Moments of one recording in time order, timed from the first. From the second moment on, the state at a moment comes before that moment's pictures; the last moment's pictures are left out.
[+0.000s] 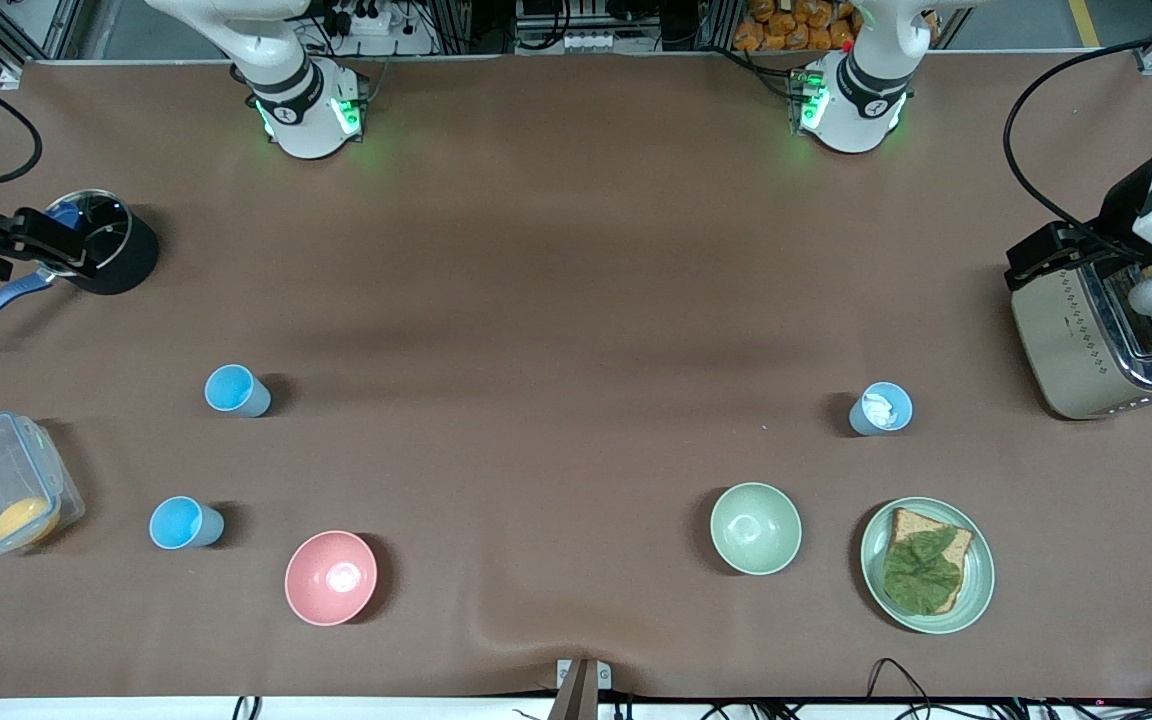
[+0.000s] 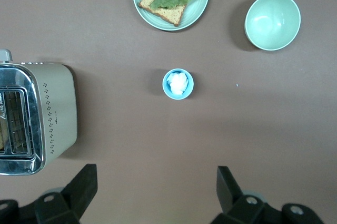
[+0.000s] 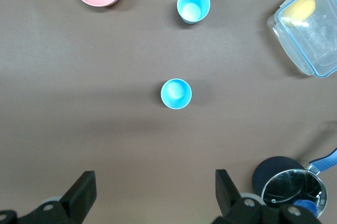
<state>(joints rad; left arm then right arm) 0.03 0.05 -0.13 -1.51 0.02 1.55 -0.21 -0.06 0.01 0.00 -1.57 0.04 1.54 -0.05</state>
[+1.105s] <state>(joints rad) 0.02 0.05 -0.13 -1.52 0.01 1.52 -0.21 -0.06 0.05 0.00 -1.59 0.04 1.53 -0.05</state>
